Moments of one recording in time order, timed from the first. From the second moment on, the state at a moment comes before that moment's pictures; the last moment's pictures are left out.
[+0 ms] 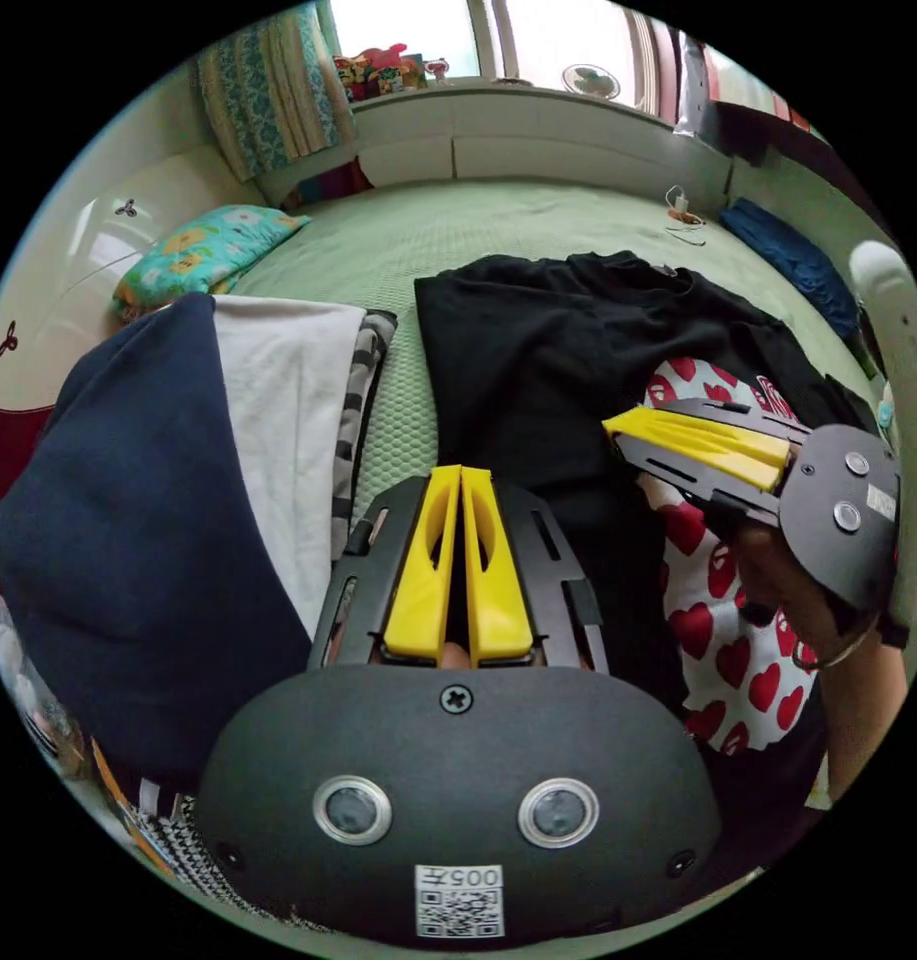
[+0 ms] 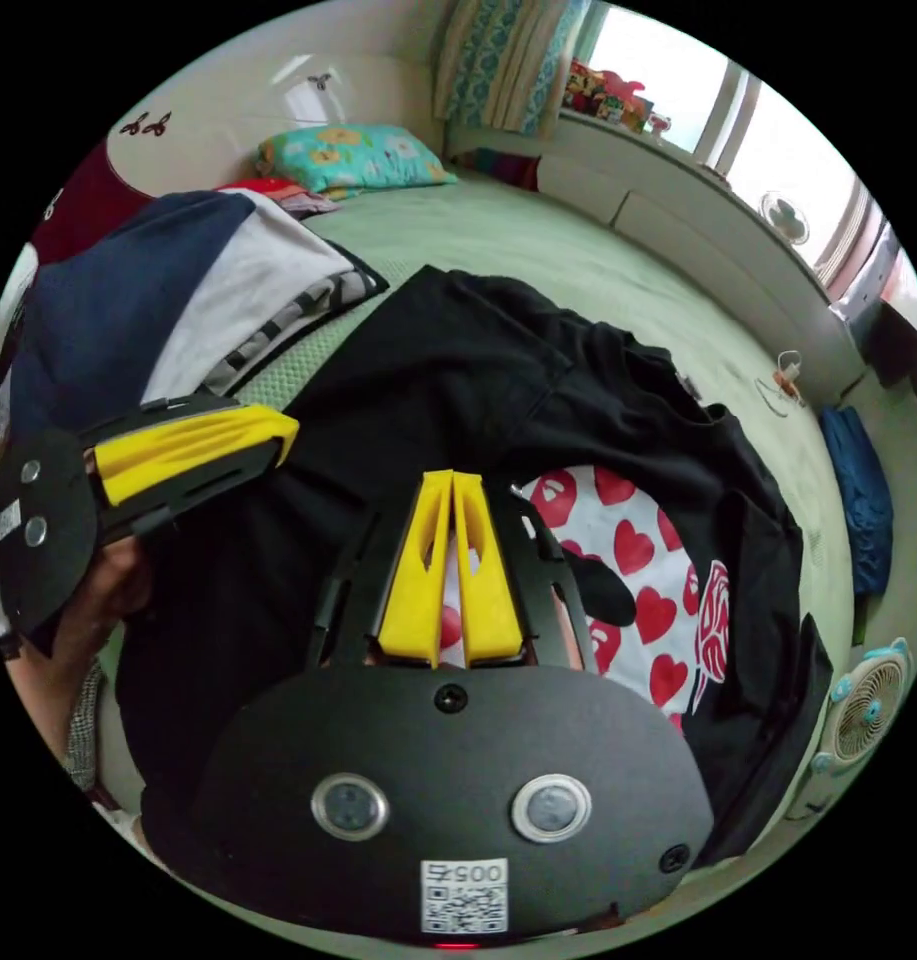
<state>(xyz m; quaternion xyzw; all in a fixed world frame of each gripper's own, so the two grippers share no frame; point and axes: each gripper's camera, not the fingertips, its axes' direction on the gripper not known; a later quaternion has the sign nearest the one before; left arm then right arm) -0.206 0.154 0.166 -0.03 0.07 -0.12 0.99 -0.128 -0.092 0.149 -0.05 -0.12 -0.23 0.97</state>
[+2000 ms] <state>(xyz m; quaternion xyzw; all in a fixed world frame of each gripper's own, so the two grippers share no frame) -0.060 0.271 0.045 -0.10 0.11 -0.09 0.99 0.142 0.124 0.056 -0.11 -0.02 -0.05 0.99</state>
